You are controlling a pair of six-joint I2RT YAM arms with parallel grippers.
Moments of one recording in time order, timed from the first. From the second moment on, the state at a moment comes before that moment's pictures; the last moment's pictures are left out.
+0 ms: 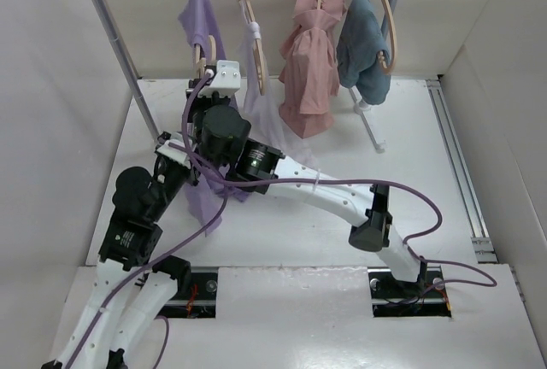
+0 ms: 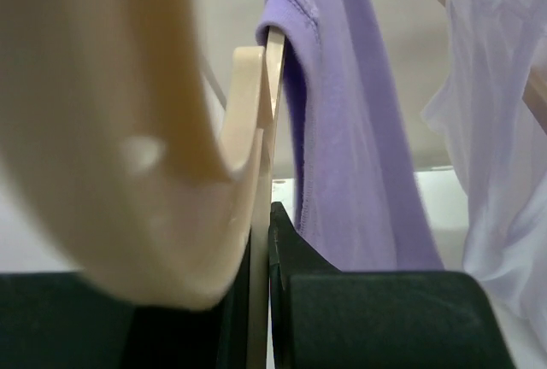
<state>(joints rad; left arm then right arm) -0.32 0.53 0.79 -0.27 0.12 0.16 1.26 2.19 2.41 0.11 0.99 0.11</state>
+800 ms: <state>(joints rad) -0.32 0.66 0.95 -0.39 -0.05 0.01 1.18 2.13 2.27 0.14 0.69 0.13</state>
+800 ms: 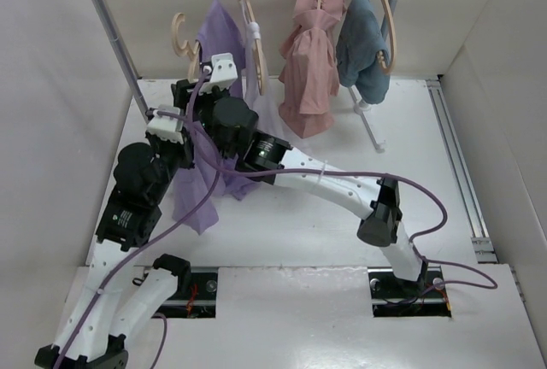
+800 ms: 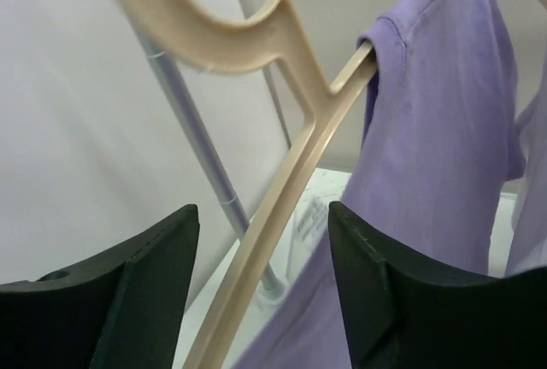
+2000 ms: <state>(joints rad) -0.28 1.18 1.51 -0.48 -0.23 0.01 1.22 1.55 1.71 0.22 0.69 -0.12</state>
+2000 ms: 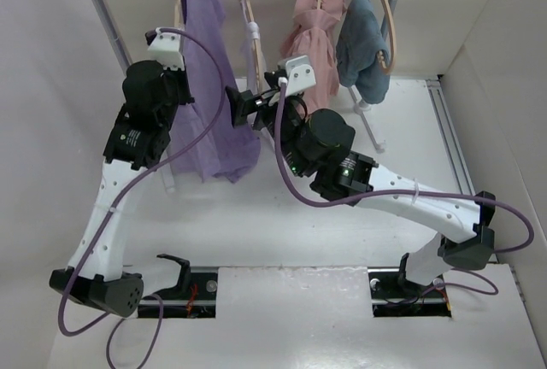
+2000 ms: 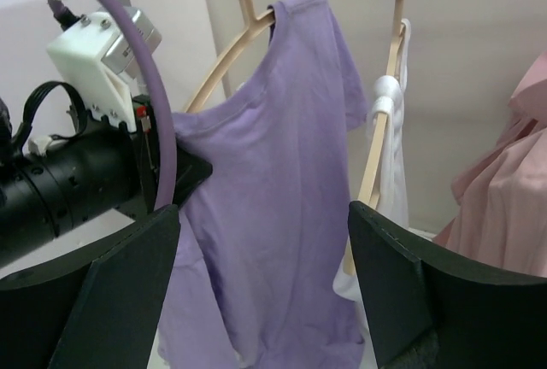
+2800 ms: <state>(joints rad) -0.22 1.20 1.60 -0.51 -0.11 0.01 1.23 1.49 1.64 0.25 0.68 -0.14</state>
